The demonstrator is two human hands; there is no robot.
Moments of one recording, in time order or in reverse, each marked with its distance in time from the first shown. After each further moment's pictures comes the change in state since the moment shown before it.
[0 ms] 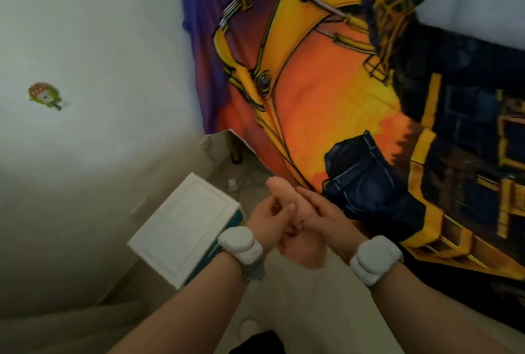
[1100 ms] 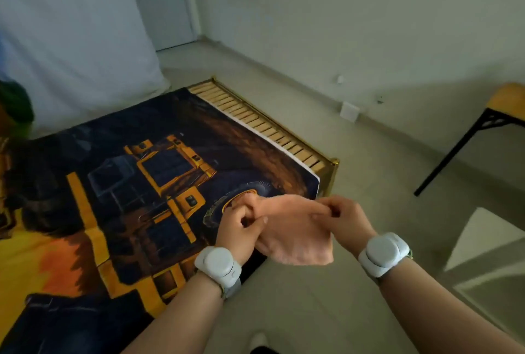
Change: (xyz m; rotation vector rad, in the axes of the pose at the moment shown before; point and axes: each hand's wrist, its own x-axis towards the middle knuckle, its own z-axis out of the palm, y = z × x) left_hand -0.138 0.161 0.685 0.510 -0.780 0.639; right_hand -0.559 0.201 -0.448 0.060 1.457 0.263
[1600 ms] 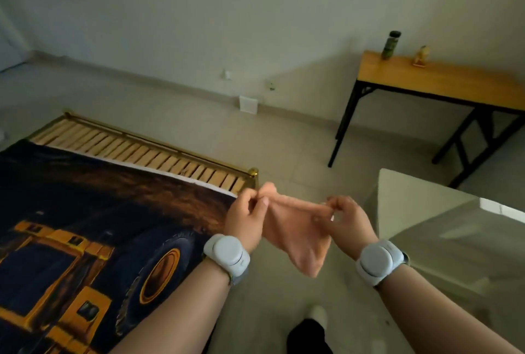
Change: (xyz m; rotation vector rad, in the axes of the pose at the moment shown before) left_hand 0.197 0.113 0.184 0.002 -0.442 0.266; right_hand 0.112 0.082 -0.121 -0.002 0.534 0.340
